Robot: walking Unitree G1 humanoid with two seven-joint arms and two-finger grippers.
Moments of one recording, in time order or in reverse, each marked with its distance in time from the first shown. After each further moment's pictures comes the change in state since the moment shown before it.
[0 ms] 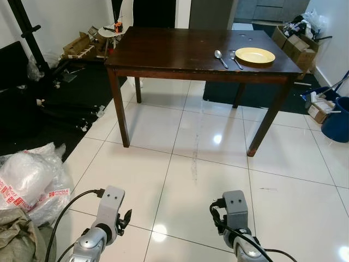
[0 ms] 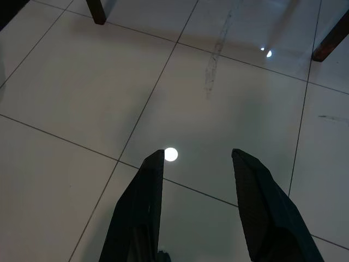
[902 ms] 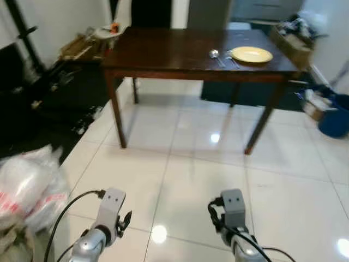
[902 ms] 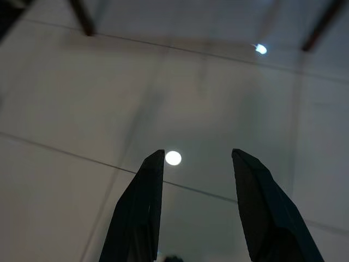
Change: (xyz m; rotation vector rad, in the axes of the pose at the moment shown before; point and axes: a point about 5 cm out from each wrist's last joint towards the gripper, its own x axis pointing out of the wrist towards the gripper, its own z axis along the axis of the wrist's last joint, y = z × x) left arm -0.001 -0.003 0.000 0.073 -0.016 -0.072; right arm 0.001 0.006 0.001 0.013 -0.003 0.017
